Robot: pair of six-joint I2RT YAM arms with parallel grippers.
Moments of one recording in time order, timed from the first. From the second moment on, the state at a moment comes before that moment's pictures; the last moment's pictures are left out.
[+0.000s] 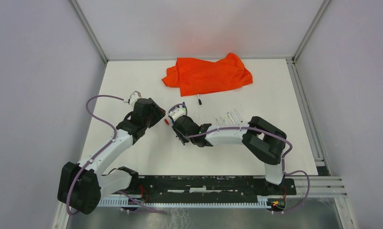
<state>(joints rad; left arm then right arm) -0.38 1.10 0.66 -0.24 -0.25 -0.93 1.09 1.91 1.13 -0.03 0.31 0.27</state>
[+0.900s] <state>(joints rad) -0.38 1.08 0.66 -0.24 -0.26 -0.93 1.10 1.92 1.09 0.03 0.33 0.31</state>
